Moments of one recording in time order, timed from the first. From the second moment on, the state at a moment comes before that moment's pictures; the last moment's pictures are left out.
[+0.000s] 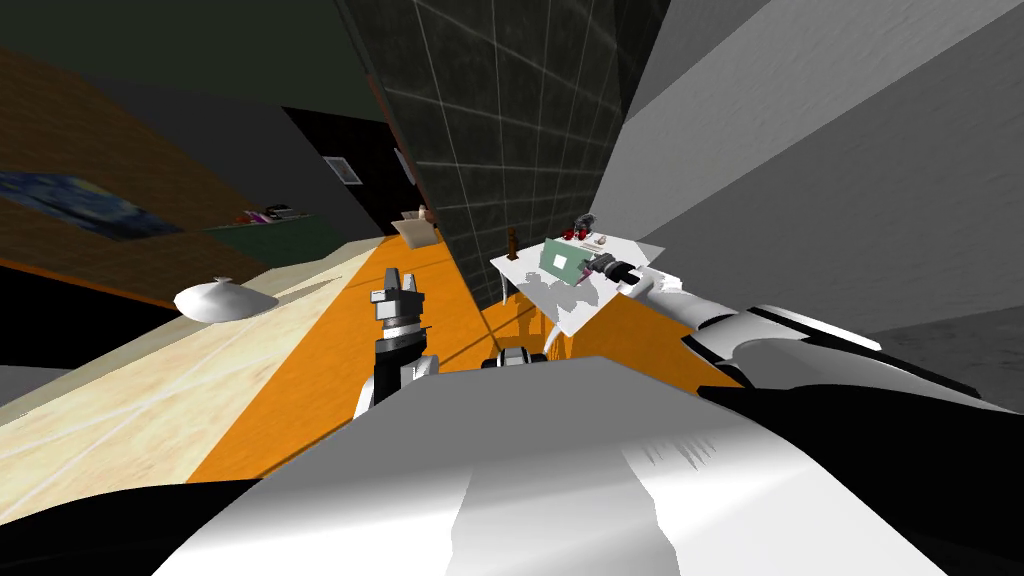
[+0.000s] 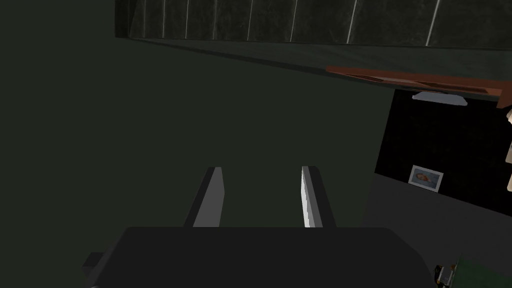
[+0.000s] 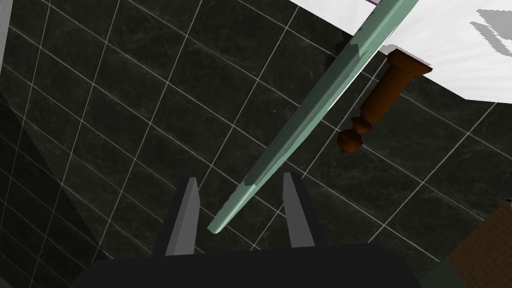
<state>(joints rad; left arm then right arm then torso) 0.53 0.01 0.06 -2.37 -0.12 -0.38 0.16 -0.47 -1.08 0.46 -0.98 0.04 -0.21 0.88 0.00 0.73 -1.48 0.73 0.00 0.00</state>
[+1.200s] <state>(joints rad) 0.53 0.01 0.06 -2.37 -0.12 -0.38 0.16 -0.51 -1.18 0.60 -0.99 -0.04 -0.09 0.58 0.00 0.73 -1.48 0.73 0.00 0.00</state>
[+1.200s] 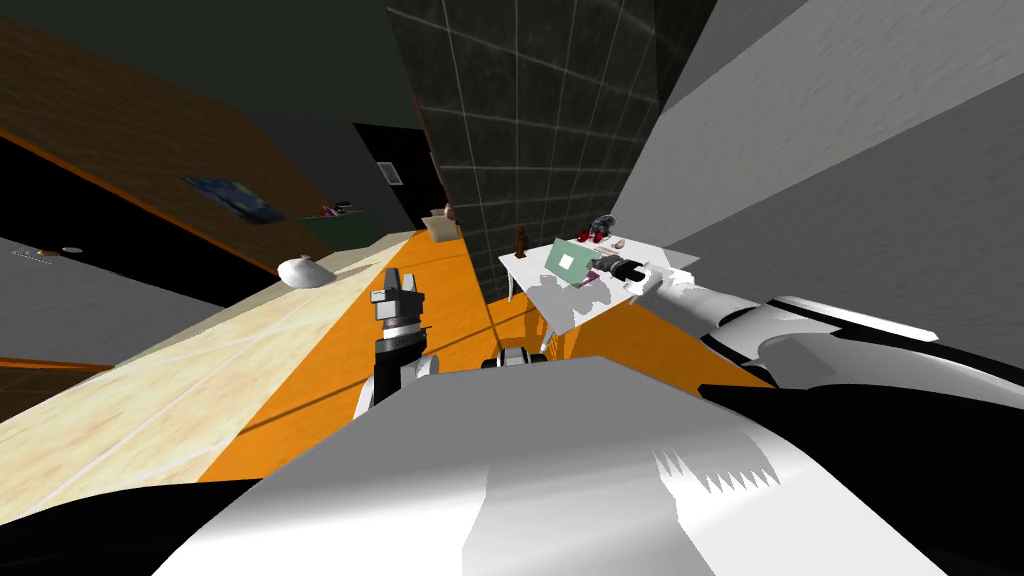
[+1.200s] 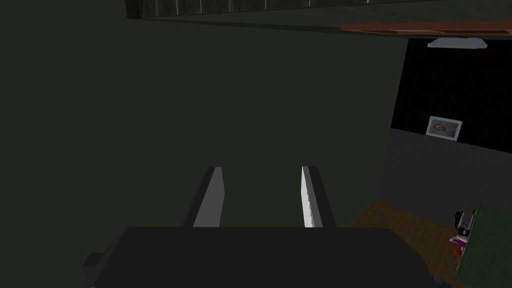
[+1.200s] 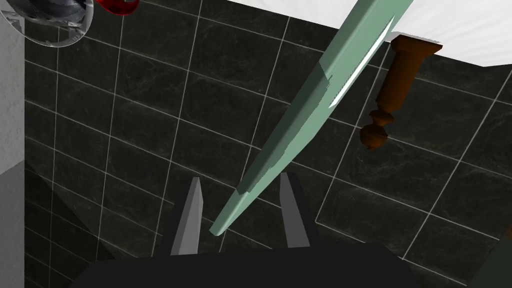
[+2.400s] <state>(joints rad) 0.53 0.01 0.06 -2.37 -0.12 -0.38 0.16 -0.54 -1.26 0.78 -1.02 -0.18 0.00 0.30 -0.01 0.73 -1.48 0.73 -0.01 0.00</state>
